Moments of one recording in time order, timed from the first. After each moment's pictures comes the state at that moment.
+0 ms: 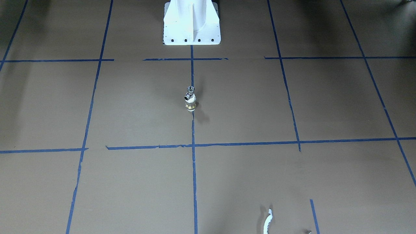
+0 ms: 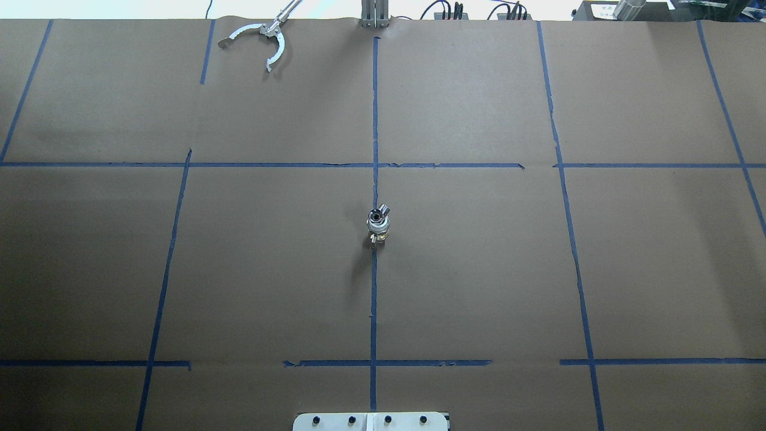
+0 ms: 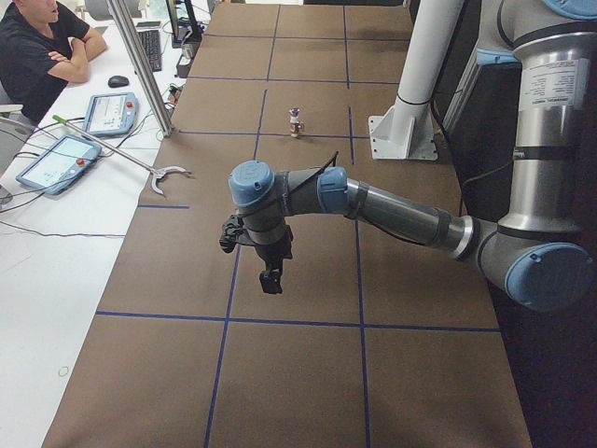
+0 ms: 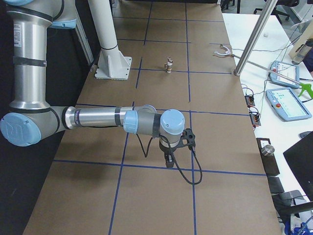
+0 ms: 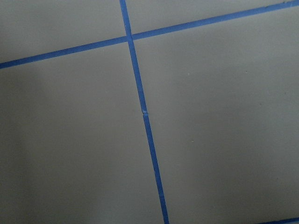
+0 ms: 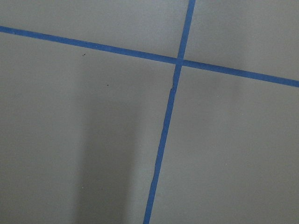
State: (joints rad) left arm -1.54 -1.55 -1.91 -1.13 -2.30 0.25; right arm 1.61 -1.67 1.76 -1.73 2.39 -0.27
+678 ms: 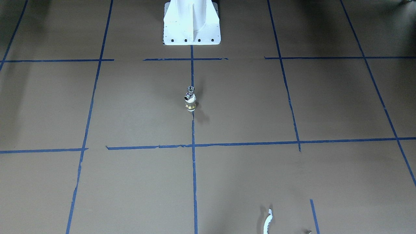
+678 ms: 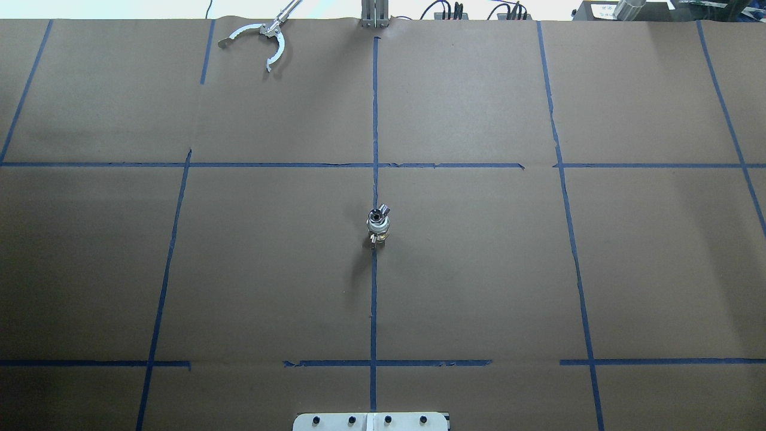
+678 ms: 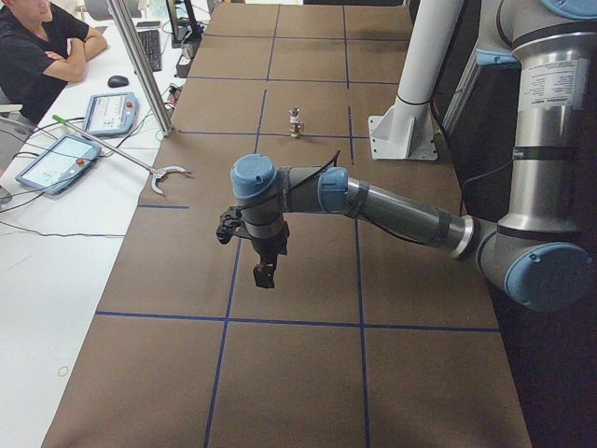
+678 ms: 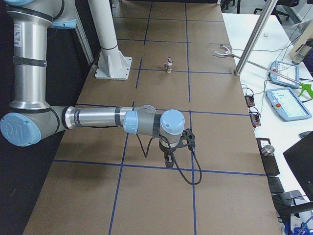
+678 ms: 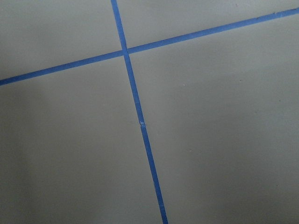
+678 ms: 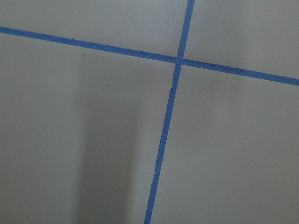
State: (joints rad) left arm -1.53 -1.54 -1.92 -1.22 -2.30 0.25; right arm 1.61 -1.67 1.75 -1.72 2.39 -0.26
